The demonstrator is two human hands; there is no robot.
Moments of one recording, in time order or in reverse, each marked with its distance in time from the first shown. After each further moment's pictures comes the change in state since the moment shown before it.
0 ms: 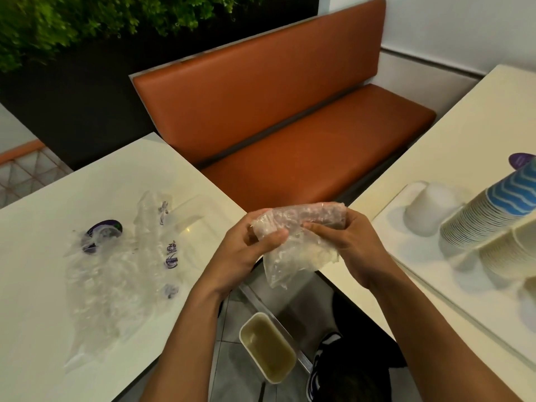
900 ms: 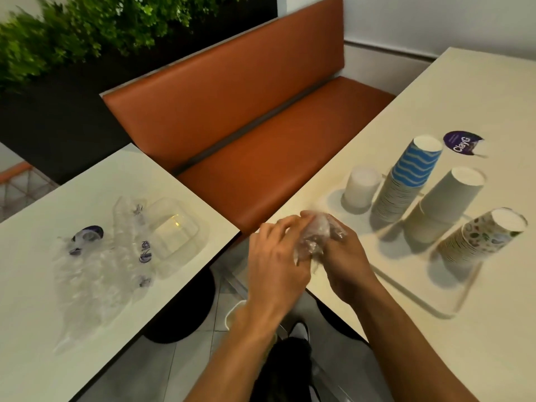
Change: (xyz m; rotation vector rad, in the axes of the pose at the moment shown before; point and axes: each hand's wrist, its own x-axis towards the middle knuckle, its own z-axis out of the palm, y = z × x) left_hand -0.050 0.025 0.209 0.934 0.323 0.468; right_hand -0.101 -0.014 -0.094 0.166 0.161 -0.032
